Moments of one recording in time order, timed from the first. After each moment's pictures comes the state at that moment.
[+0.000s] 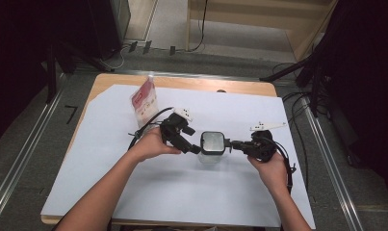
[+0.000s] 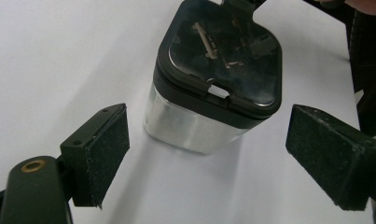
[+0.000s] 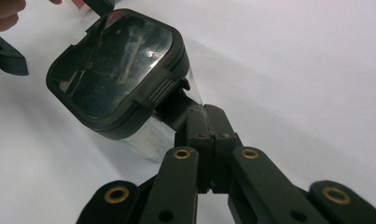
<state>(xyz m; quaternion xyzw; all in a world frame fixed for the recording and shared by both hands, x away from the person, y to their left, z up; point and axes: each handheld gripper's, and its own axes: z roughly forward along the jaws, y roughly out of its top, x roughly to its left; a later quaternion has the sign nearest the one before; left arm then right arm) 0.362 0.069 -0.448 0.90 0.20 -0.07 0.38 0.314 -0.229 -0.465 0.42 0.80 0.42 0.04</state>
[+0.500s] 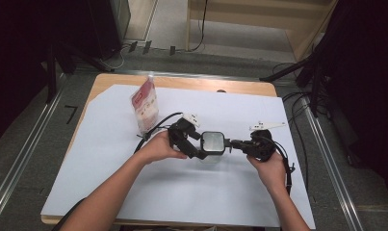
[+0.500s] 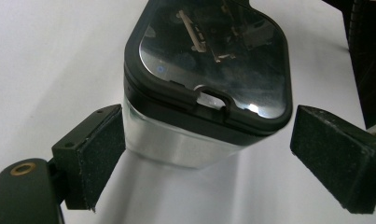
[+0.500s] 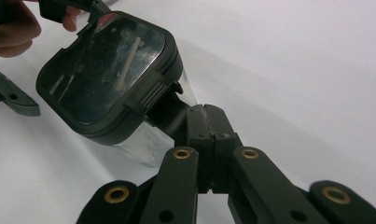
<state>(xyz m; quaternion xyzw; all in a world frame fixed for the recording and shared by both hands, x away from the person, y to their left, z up) 0.361 0.048 -0.465 0.90 0.18 -0.09 0.38 0.317 -0.228 -0.467 0.43 0.80 0.42 0.05</state>
